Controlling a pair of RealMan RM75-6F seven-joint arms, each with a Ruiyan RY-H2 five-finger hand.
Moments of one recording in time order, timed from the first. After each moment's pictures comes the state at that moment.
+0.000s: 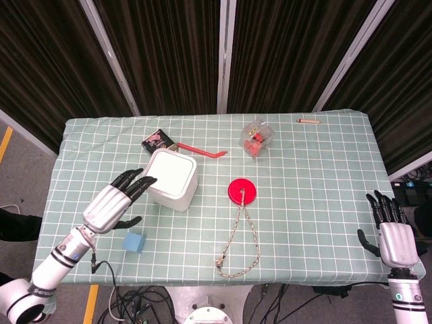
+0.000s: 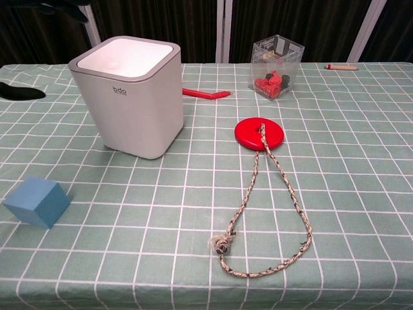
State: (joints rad) left arm -0.52 -1.16 -0.09 -1.75 1.65 1.18 0.07; right arm 0.08 -1.29 0.08 -1.41 -1.50 1.50 0.05
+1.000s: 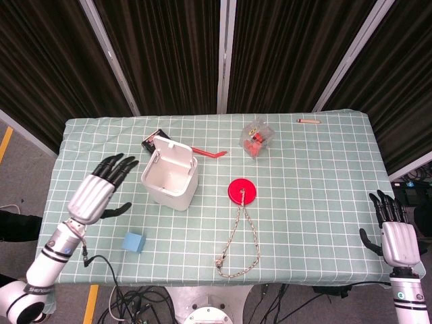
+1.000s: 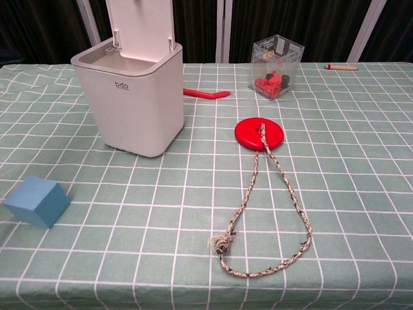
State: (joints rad) left arm -0.46 -1.12 -0.10 -1.80 1.54 1.32 0.10; right arm 0.08 -1.30 0.09 -1.37 -1.49 1.50 0.08
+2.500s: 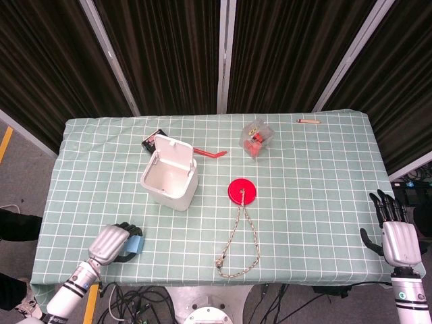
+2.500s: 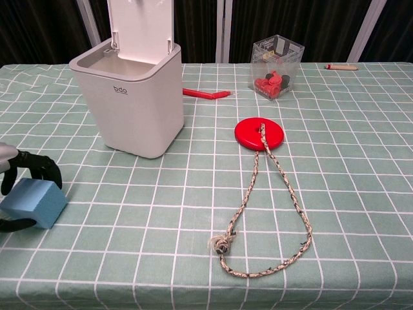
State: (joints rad) left arm -0.33 -1.42 0.08 -1.55 1.56 1.17 0.16; right arm 0.09 -1.28 0.09 -1.38 -1.49 1.49 0.08
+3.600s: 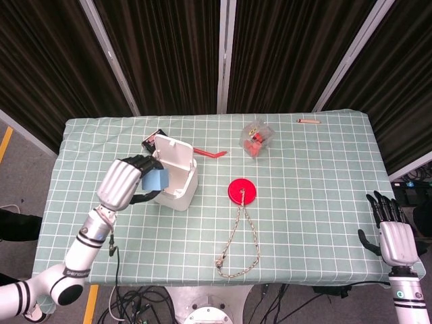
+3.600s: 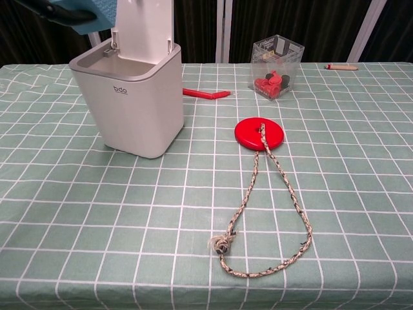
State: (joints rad) left arm -0.58 -1.37 -0.29 -1.72 1.48 1.25 0.22; right arm 0.09 -1.30 0.08 -1.36 -1.48 1.46 0.09
